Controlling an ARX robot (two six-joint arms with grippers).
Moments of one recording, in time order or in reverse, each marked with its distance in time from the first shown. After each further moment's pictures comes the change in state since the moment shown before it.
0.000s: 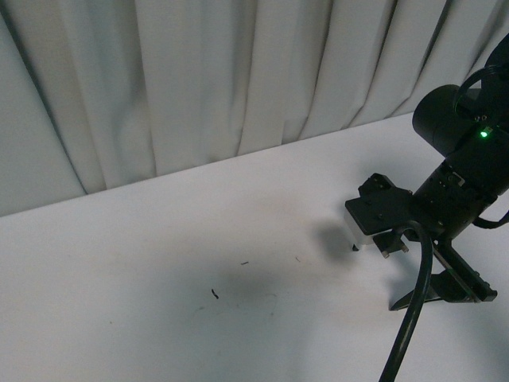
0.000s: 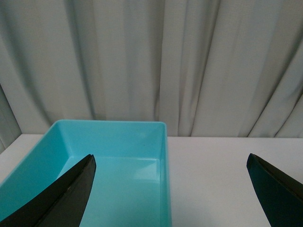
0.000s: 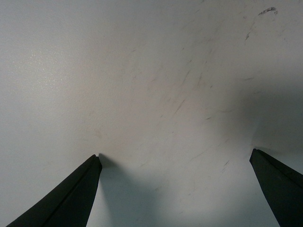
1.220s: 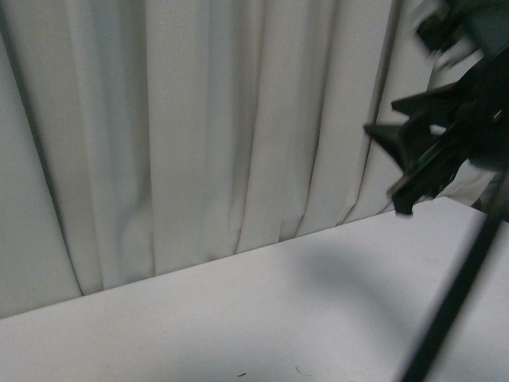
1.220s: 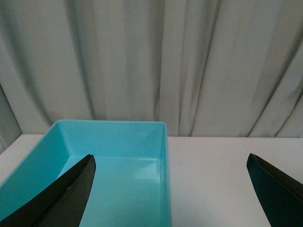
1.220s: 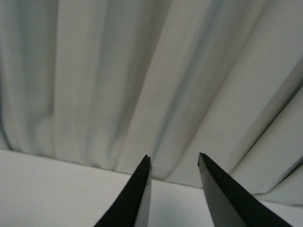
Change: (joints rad) left arm 0.000 0.000 0.000 0.000 0.000 0.000; right arm 0.185 -0.998 -0.538 1.084 0.242 1.303
